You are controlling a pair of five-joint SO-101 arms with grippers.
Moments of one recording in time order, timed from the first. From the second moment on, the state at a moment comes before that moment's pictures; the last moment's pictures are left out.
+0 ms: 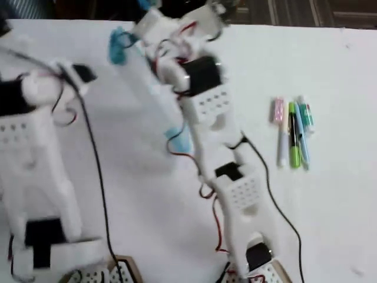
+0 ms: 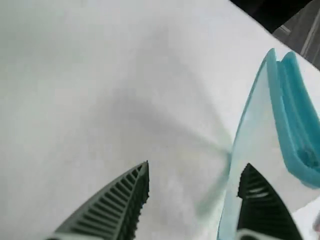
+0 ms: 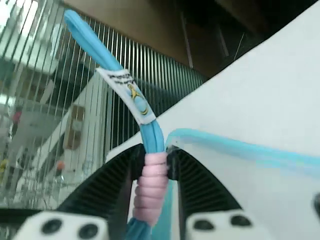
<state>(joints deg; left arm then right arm) -10.4 -3.2 -34.8 102.1 33.0 -28.1 37.1 -86.2 80.8 -59.0</state>
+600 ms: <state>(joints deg) 12.9 -3.9 -46.2 102.4 33.8 -17.1 31.8 -86.2 99.6 -49.9</state>
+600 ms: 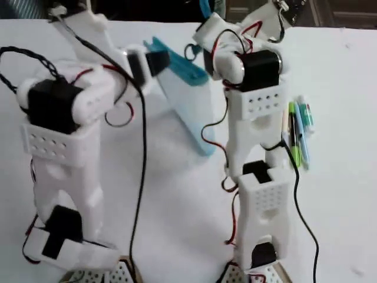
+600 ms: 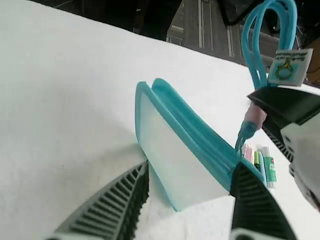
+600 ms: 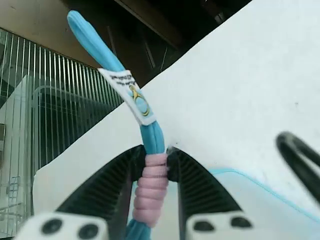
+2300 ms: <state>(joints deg) 23.3 11.4 -56.9 102.2 48.5 -12.4 33.3 -86.2 100.0 -52.9</state>
